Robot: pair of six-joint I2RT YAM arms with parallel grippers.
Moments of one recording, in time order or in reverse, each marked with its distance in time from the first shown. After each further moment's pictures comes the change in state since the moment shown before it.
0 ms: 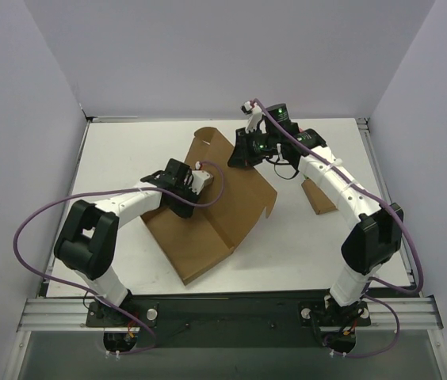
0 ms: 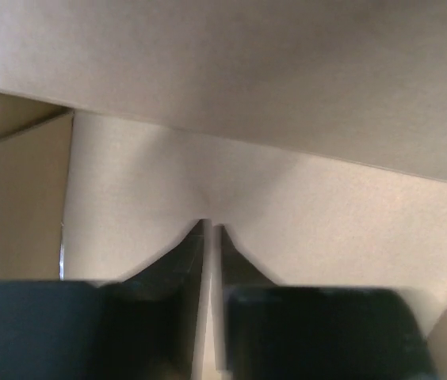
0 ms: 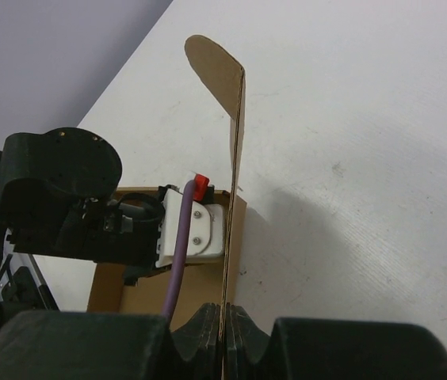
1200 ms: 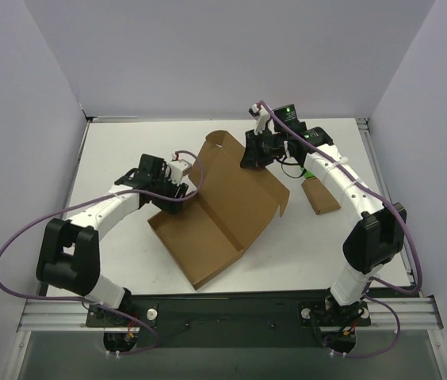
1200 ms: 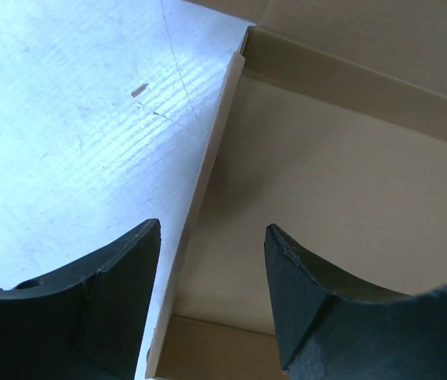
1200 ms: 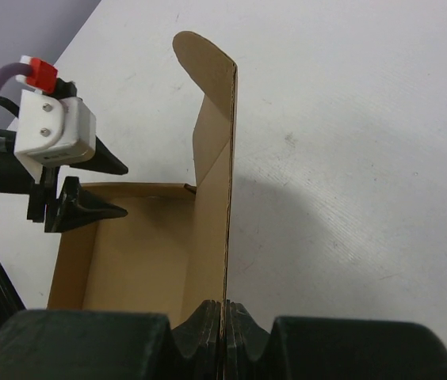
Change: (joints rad) left arm 0.158 -0.179 -0.058 0.010 0.051 0.026; right arm -0.062 -0.002 -0.009 -0.082 0.040 -0.117
